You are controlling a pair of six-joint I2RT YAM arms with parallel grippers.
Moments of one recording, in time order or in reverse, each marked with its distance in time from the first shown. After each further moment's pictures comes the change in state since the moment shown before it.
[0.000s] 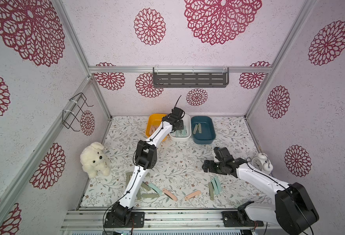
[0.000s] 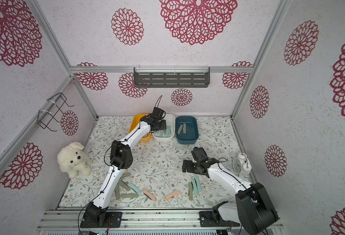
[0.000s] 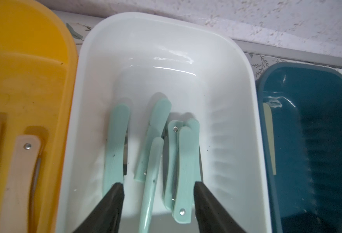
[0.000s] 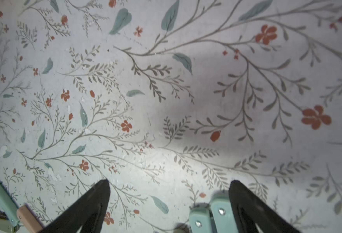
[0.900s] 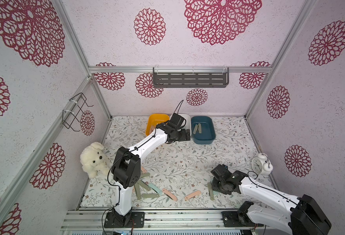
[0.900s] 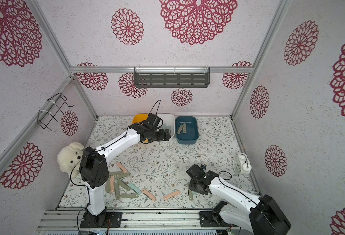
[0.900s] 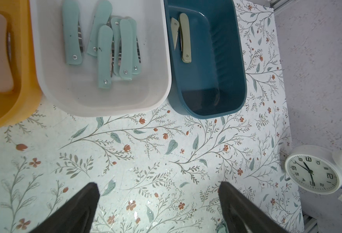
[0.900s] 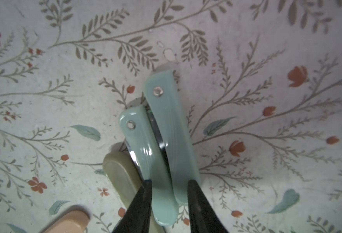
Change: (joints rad) left arm -0.111 -0.658 -0.806 0.128 0.198 -0.085; right arm 0.261 -0.149 -0.153 -0.238 0.180 0.451
